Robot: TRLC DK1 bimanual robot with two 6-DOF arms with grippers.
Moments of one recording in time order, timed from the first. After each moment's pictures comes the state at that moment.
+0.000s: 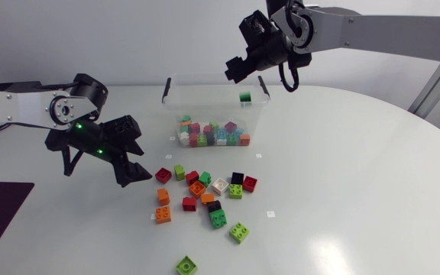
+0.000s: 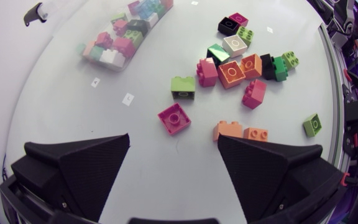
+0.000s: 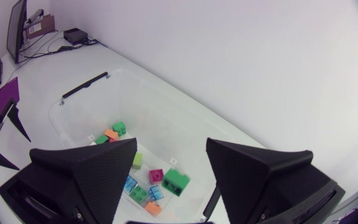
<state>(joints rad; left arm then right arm) -0.13 1.71 1.05 -0.54 0.37 0.93 0.40 2.02 1.79 -0.34 -0.04 -0.29</state>
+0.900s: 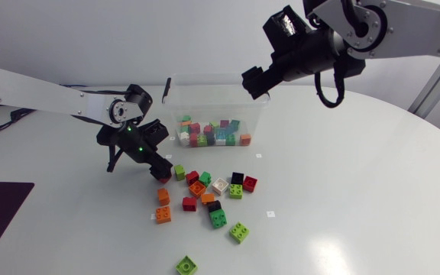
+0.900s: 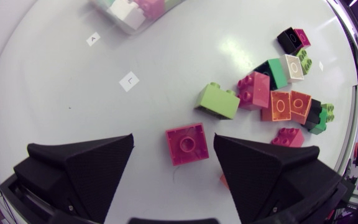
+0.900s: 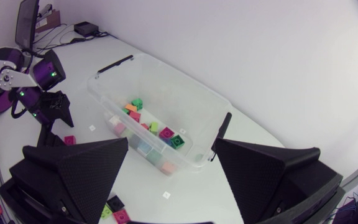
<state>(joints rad) -0.27 1.99 1.26 -0.58 0.15 0.47 0.43 1.64 1.42 -0.40 -0.02 -0.27</state>
